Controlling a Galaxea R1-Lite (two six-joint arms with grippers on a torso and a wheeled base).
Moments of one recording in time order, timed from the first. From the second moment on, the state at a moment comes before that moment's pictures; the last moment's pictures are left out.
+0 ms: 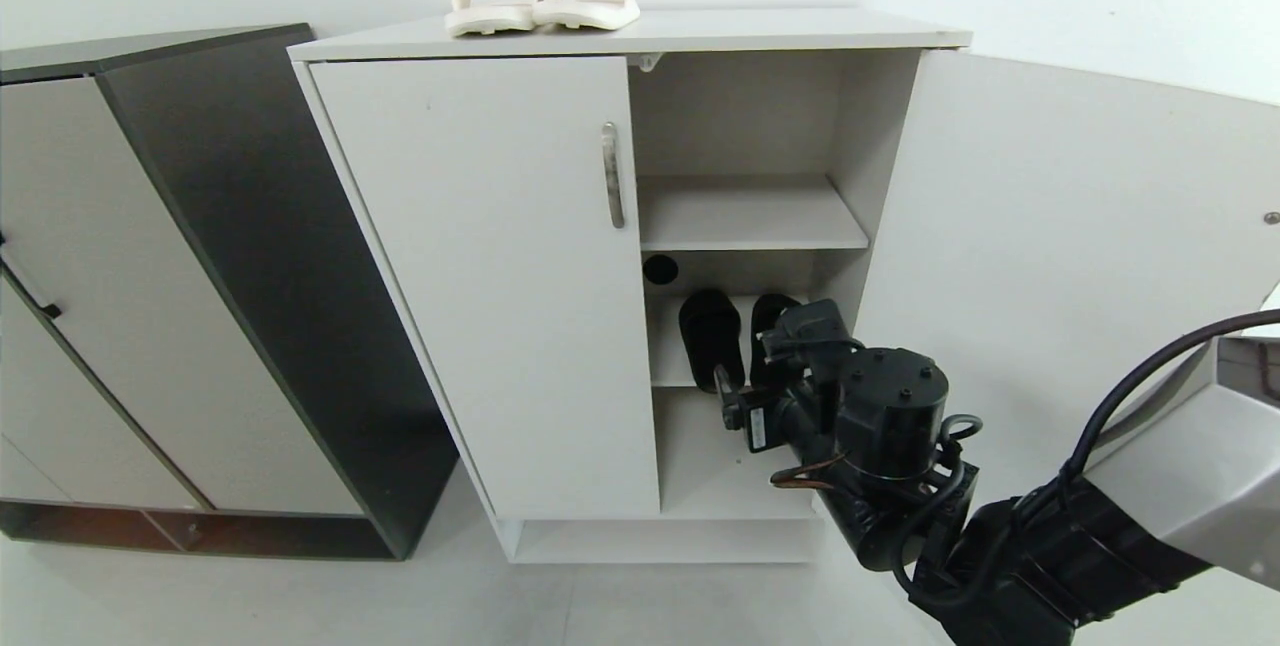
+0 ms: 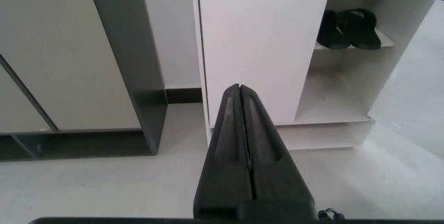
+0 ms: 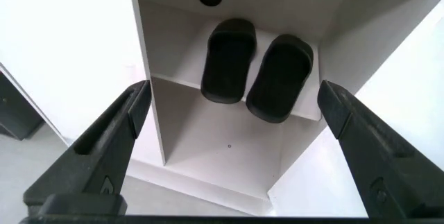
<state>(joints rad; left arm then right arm) 0.00 0.00 0.00 0.00 0.00 0.02 0.81 2.06 -0.83 -1.21 -0.57 -0.08</state>
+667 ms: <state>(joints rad) 0.00 0.00 0.00 0.00 0.00 0.02 0.81 2.06 -0.82 -1.21 -0.57 -0.11</state>
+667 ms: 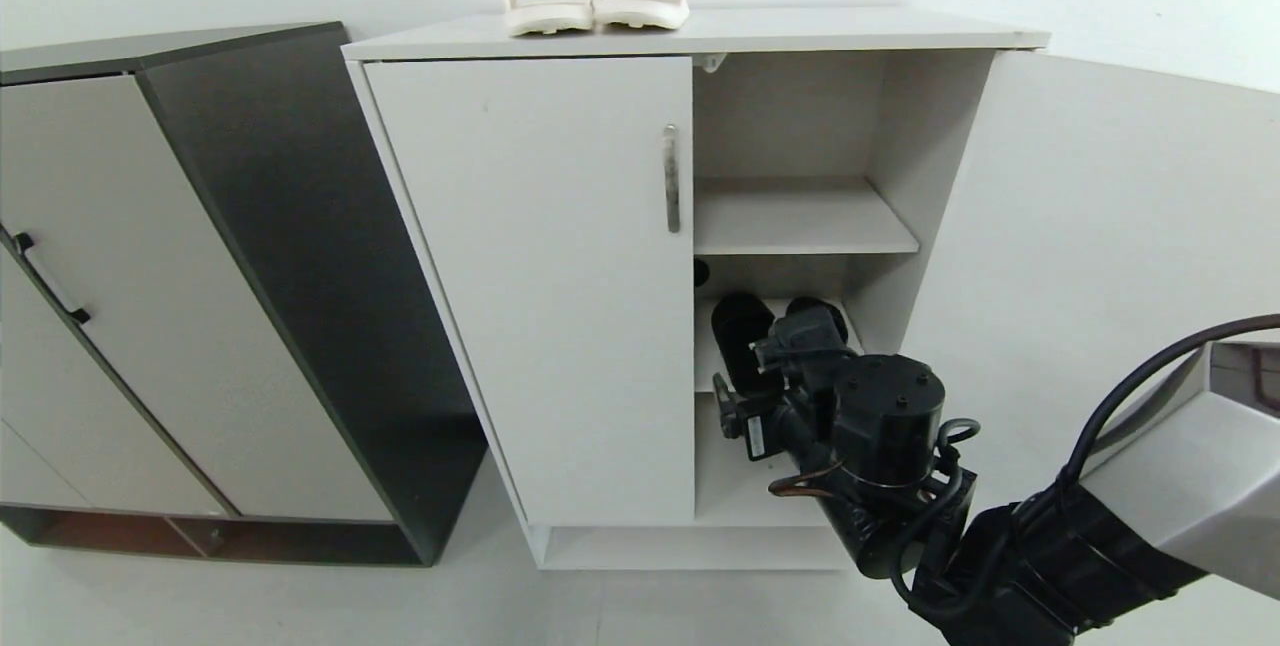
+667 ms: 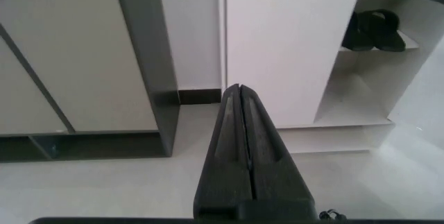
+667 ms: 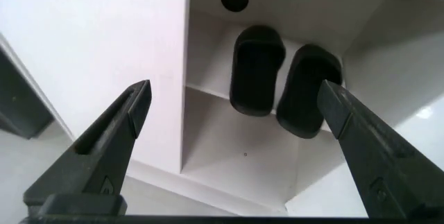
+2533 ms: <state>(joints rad) 0.00 0.00 0.00 0.00 0.00 0.00 0.81 2.06 -0.83 -1.22 -0.56 -0.13</state>
